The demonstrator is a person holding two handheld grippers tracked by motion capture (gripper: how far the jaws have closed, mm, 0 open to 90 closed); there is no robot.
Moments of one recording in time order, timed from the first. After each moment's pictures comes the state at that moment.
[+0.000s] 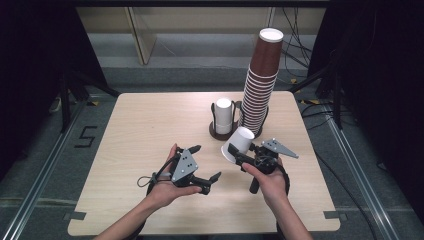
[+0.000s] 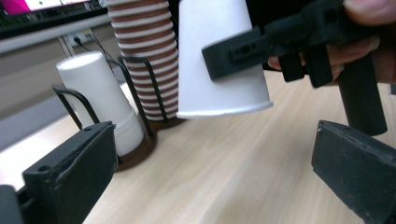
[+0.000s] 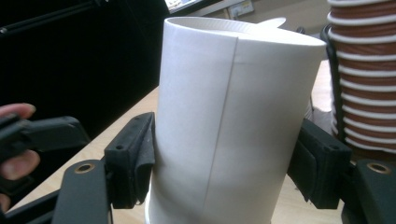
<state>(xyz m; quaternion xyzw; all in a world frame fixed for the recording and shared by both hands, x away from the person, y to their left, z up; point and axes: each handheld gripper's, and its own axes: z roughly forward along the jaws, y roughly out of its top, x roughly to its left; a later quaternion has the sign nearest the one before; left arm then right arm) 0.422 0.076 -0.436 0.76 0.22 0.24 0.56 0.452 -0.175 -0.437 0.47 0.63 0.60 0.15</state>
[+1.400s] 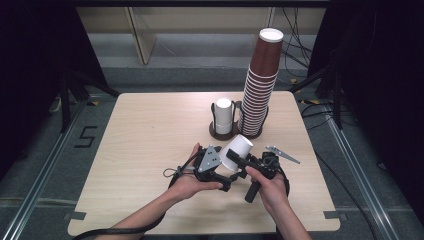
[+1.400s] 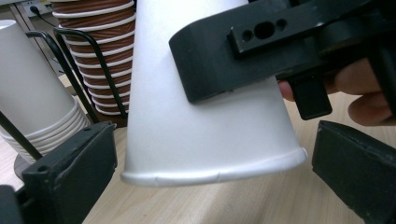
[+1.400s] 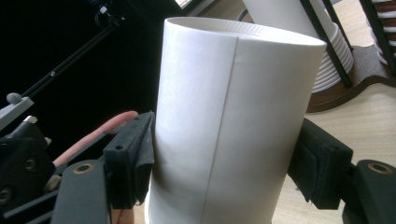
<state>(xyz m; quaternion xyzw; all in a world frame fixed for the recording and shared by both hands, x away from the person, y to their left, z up) 0.448 0.021 -0.453 0.79 0.22 0.19 0.55 0.443 -0.180 -0.455 0.52 0.57 0.64 0.01</state>
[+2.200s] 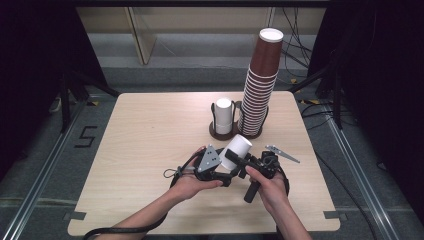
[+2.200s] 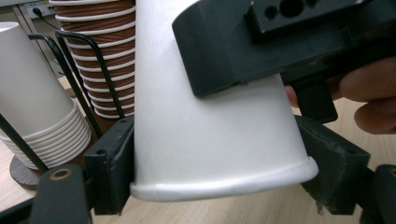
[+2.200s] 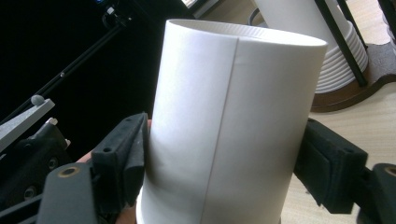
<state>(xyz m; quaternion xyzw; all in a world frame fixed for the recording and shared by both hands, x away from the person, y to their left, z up) 0.448 0.023 -0.450 0.78 0.21 0.20 0.56 0.442 -0.177 -0.448 0.52 0.57 0.64 0.00</state>
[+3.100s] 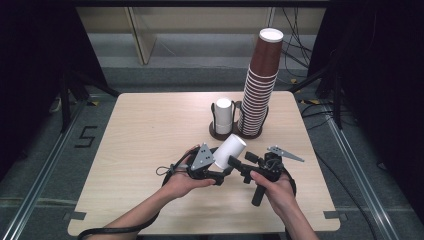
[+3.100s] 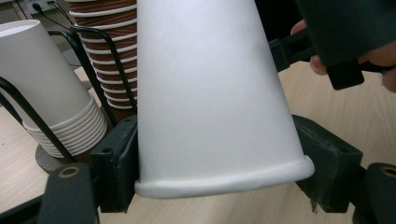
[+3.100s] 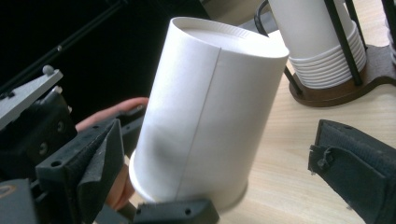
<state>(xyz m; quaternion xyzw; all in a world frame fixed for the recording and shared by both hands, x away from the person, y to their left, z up) 0.451 0.041 -0.444 0.79 0.20 0.20 0.54 0.432 -0.187 -0.438 0.49 0.62 0.61 0.01</state>
